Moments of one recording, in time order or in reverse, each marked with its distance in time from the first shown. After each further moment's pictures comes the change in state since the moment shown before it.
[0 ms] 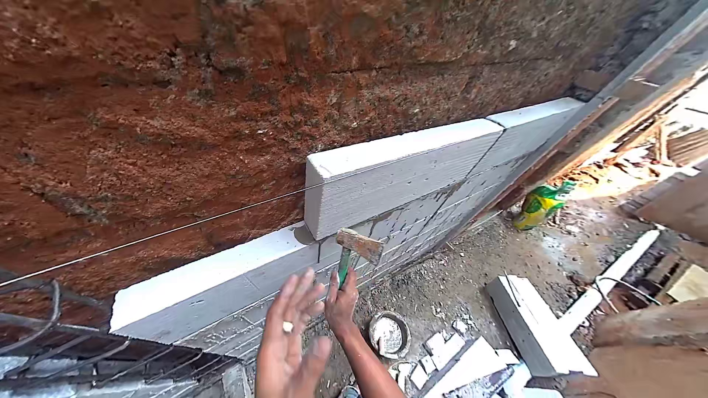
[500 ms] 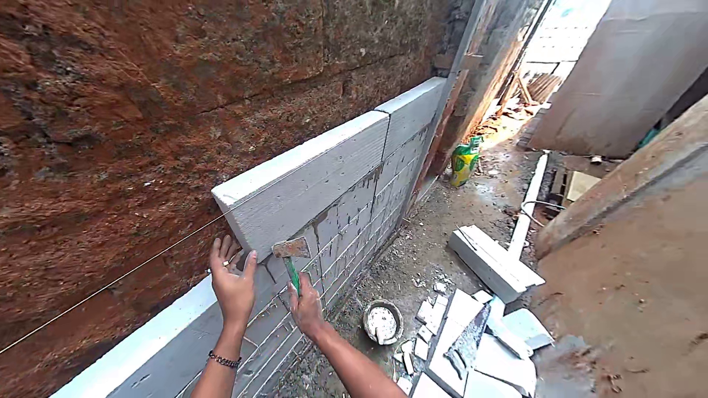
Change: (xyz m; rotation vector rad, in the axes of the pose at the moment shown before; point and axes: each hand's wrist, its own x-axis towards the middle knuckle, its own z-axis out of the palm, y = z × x) left_hand 0.117 -0.127 -0.017 0.506 0.129 0.001; right_hand 0.010 0.022 -0.015 0.048 -0.165 0.079
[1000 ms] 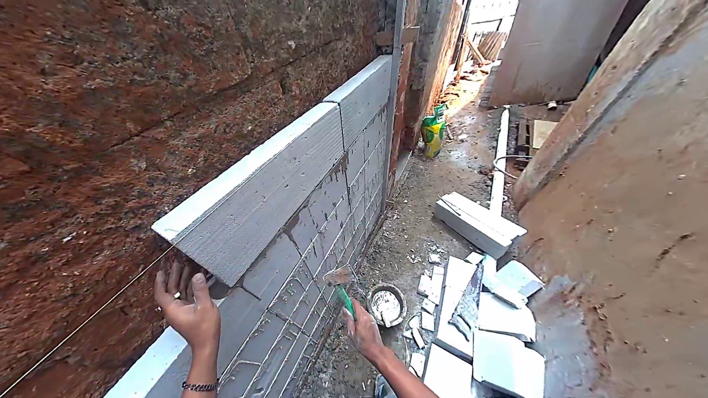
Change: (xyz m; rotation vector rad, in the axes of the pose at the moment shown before) left_hand 0.019 -0.014 0.000 0.044 0.067 0.177; right_hand -0.087 0.101 -0.121 -0.224 -0.058 0.347
